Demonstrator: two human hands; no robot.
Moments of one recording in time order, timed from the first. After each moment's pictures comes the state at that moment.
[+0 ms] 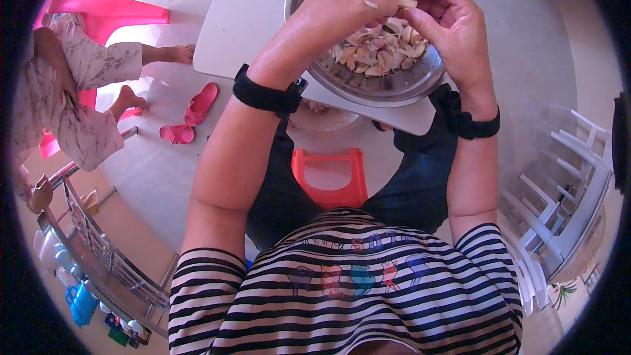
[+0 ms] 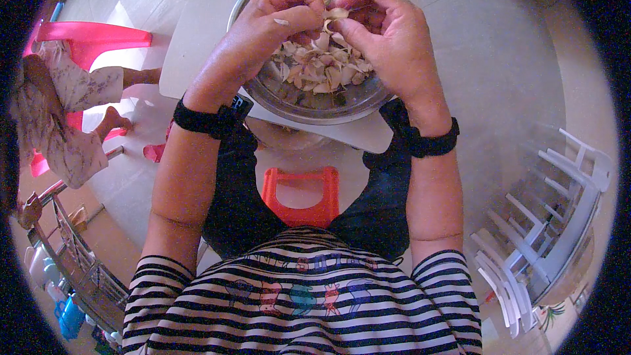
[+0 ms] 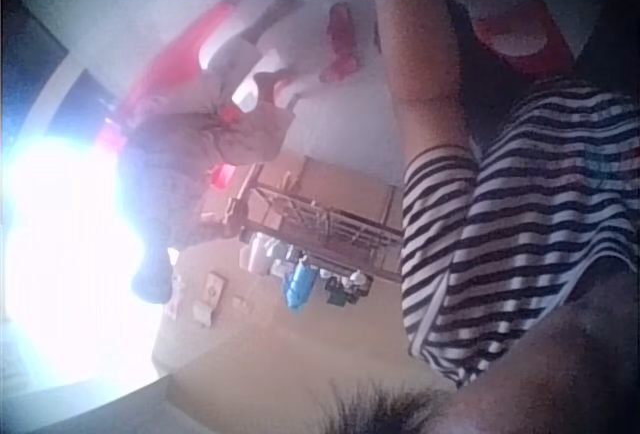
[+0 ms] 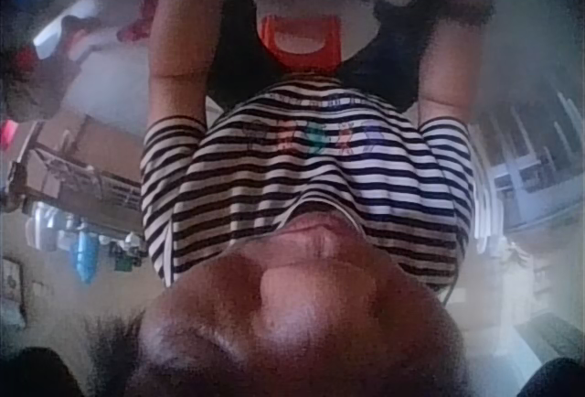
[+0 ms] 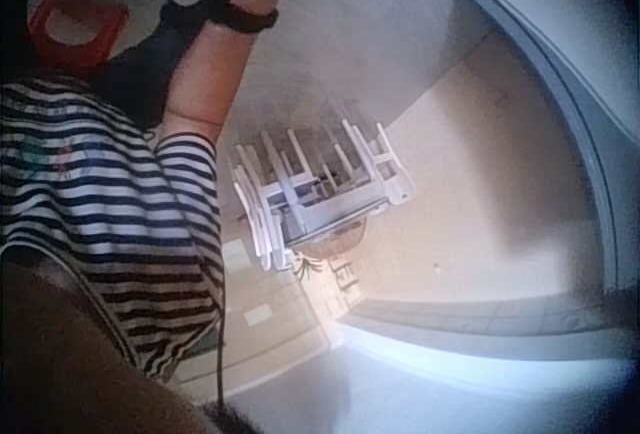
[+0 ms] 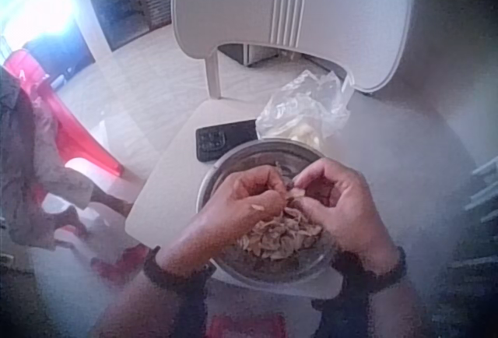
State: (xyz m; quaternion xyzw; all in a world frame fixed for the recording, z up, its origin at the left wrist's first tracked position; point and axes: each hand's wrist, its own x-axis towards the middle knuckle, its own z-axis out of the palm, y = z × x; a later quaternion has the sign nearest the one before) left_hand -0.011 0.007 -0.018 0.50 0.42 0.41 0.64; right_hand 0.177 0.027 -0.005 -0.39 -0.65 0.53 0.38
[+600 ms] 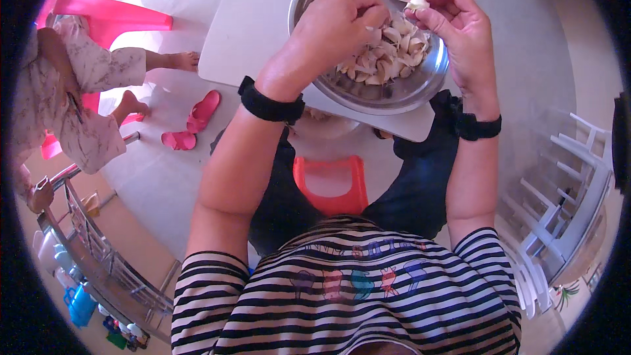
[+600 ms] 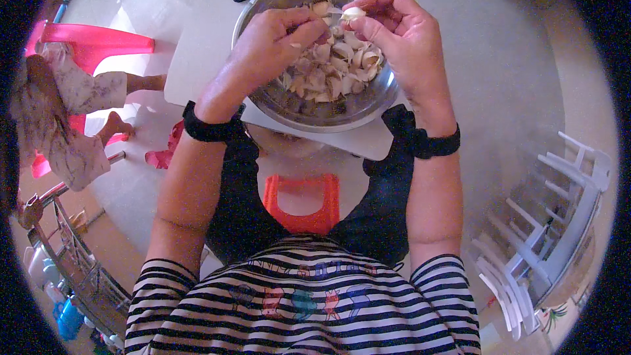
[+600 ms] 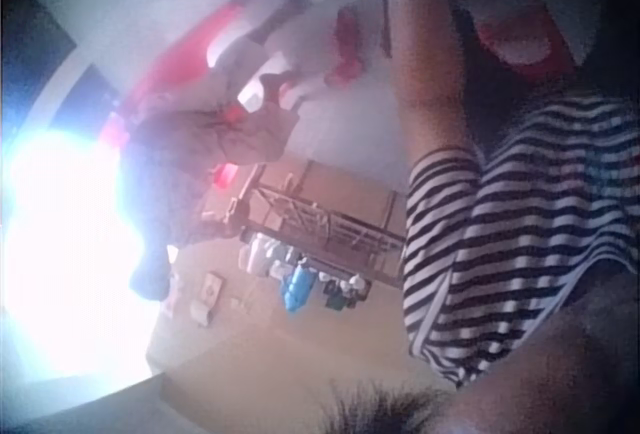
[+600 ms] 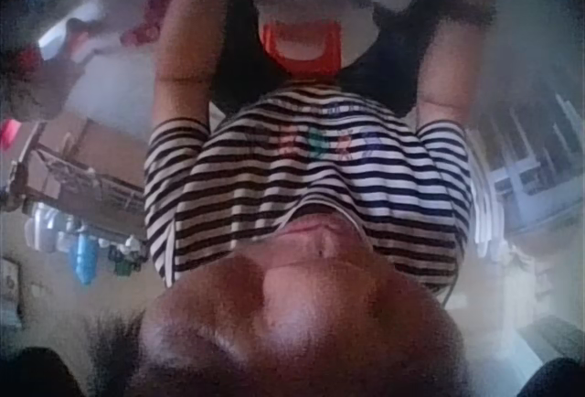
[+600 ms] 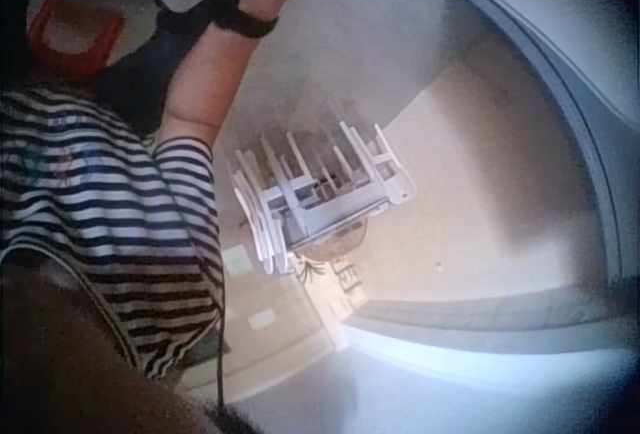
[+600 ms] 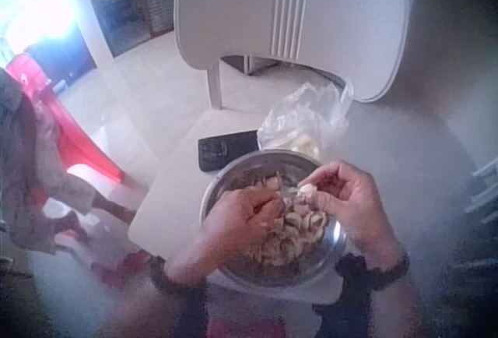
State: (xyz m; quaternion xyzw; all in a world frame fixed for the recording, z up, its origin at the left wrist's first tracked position) left_hand -0.011 0.007 -0.028 0.65 0.55 0.33 0.41; right_hand 0.187 0.034 0.002 -0.39 -0.60 0.56 0.41
